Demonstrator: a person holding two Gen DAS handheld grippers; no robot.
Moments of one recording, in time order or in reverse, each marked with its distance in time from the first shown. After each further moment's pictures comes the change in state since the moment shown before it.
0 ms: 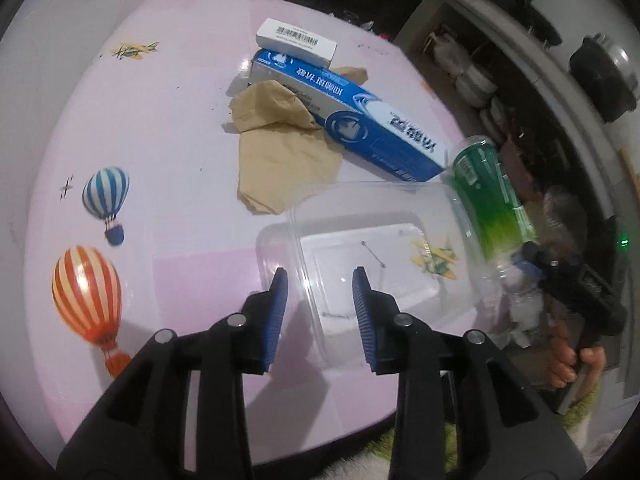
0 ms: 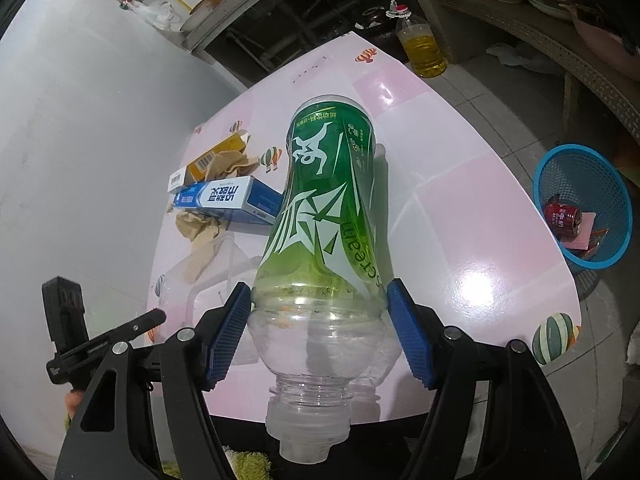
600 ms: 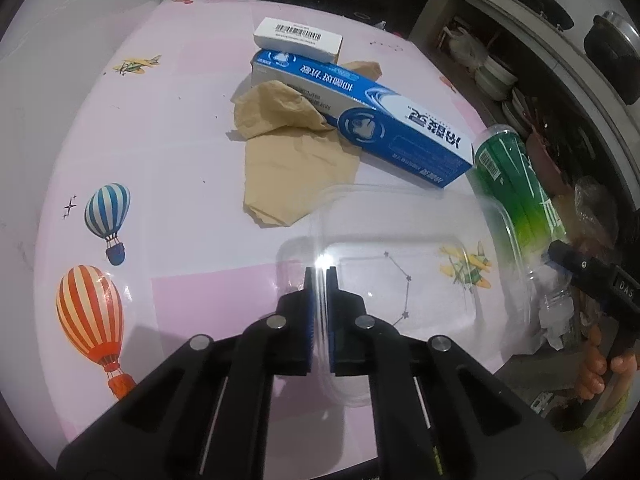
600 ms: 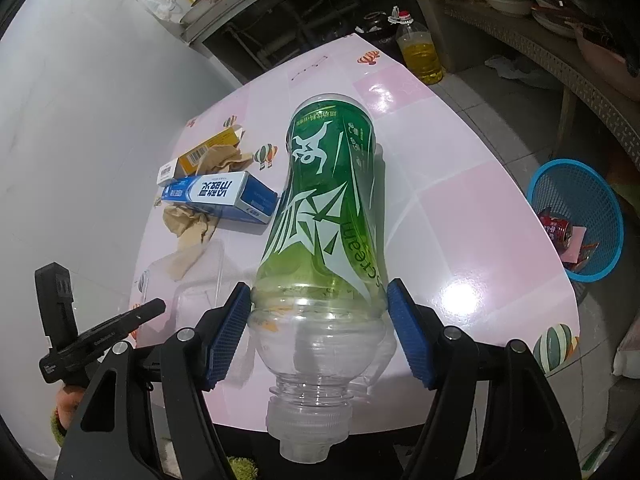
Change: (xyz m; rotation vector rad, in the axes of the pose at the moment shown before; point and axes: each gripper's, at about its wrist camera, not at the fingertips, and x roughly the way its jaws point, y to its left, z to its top) left arm 0.010 -0.007 0.000 0.028 -0.033 0.106; right arm 0.009 0.009 0.000 -0.048 -0.013 -0.054
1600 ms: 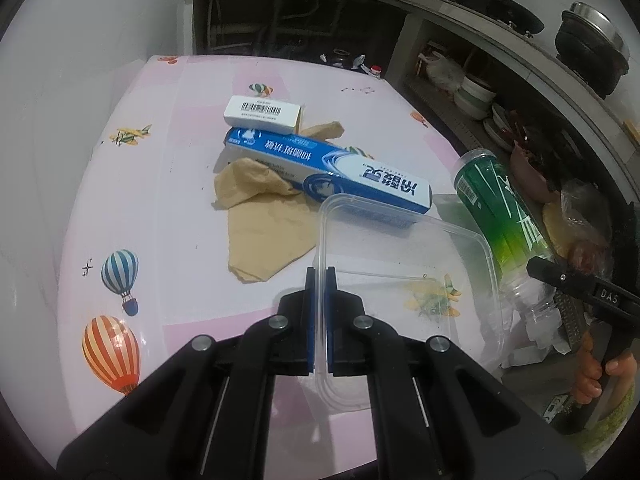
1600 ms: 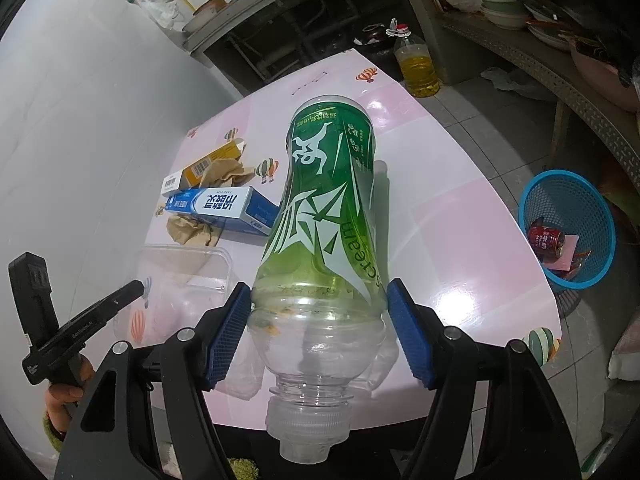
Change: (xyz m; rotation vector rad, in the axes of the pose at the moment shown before) left arm -0.034 -0.028 0.017 0.095 -0.139 0.010; right arm -0.016 0.002 0.000 -0.006 -0.038 -0.012
